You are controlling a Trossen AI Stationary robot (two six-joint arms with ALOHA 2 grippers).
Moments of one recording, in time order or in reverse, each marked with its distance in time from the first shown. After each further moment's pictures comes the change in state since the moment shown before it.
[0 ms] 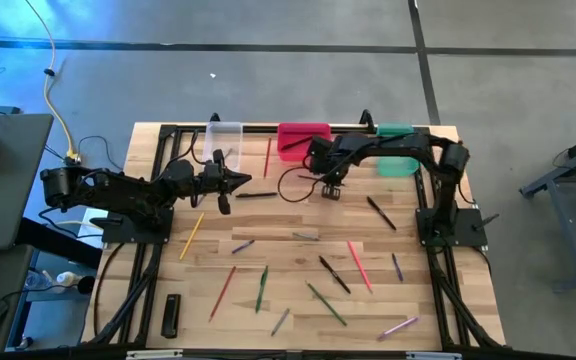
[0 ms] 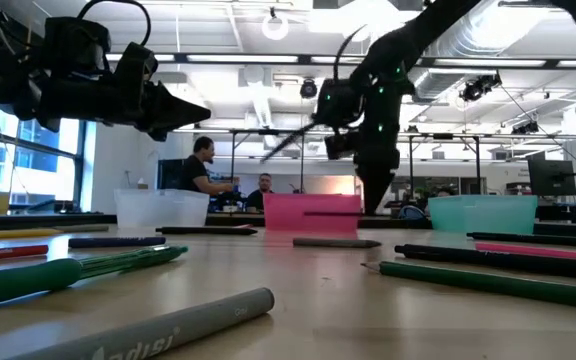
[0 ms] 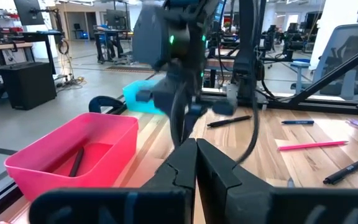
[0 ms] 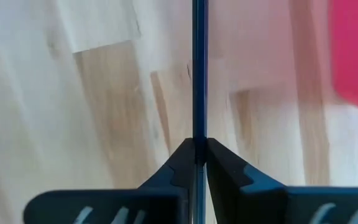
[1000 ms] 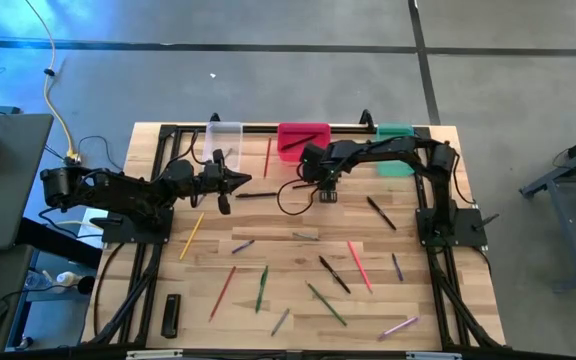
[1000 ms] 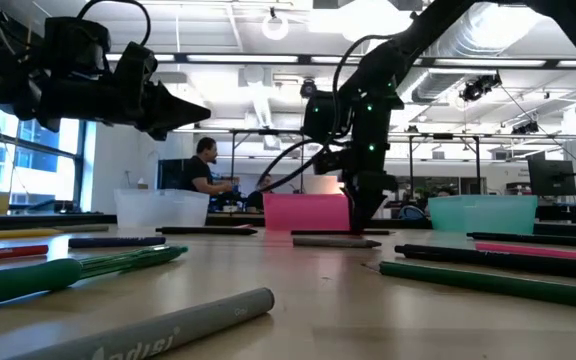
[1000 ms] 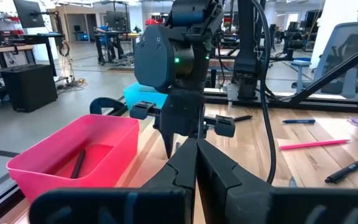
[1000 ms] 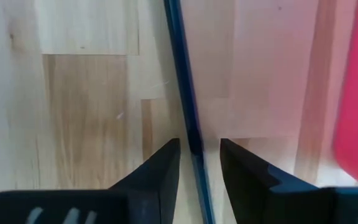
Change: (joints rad) left arm 0.000 0.000 0.000 0.002 0.000 0.013; right arm 0.038 0.108 0.010 0.118 0.101 -0.201
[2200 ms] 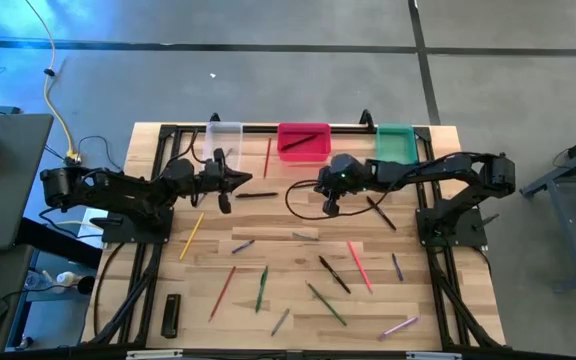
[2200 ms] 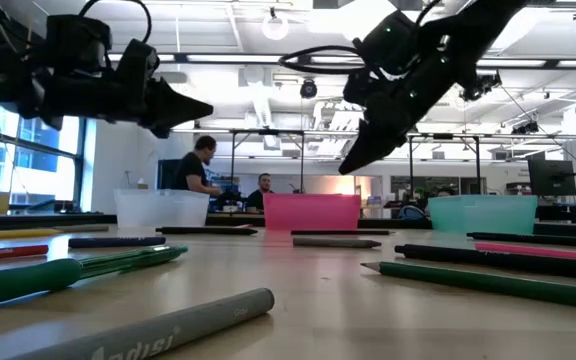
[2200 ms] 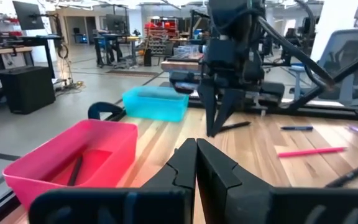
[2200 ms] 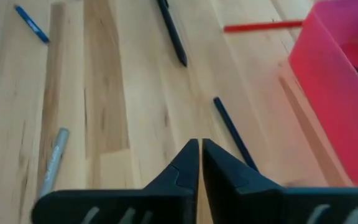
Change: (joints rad) left arm 0.000 -0.001 0.015 0.000 0.007 -0.017; right arm 0.141 -0.485 -0.479 0.603 -0.080 0.368
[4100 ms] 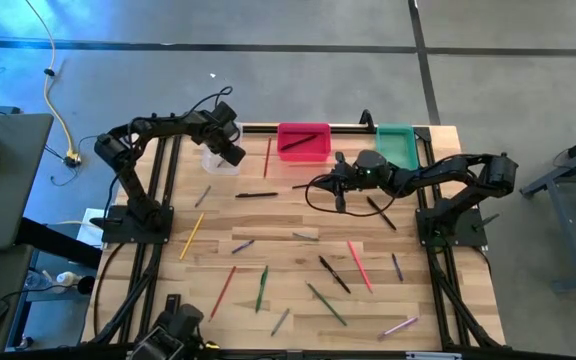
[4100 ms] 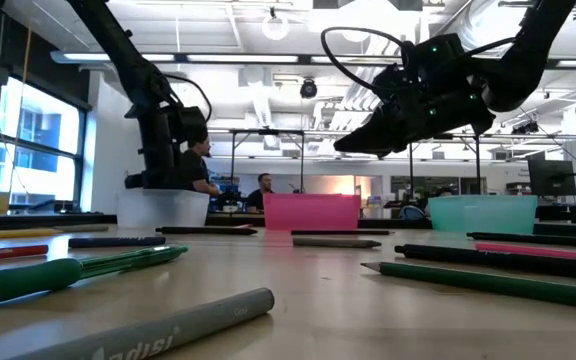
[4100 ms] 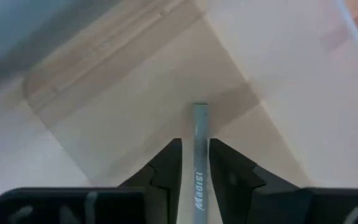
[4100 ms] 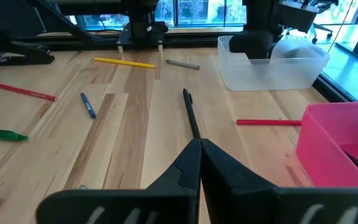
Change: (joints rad) left arm 0.499 0.535 0.851 -1.620 -0.207 -0.038; right arm -0.133 0.000 -0.330 0.805 -0.305 -0.068
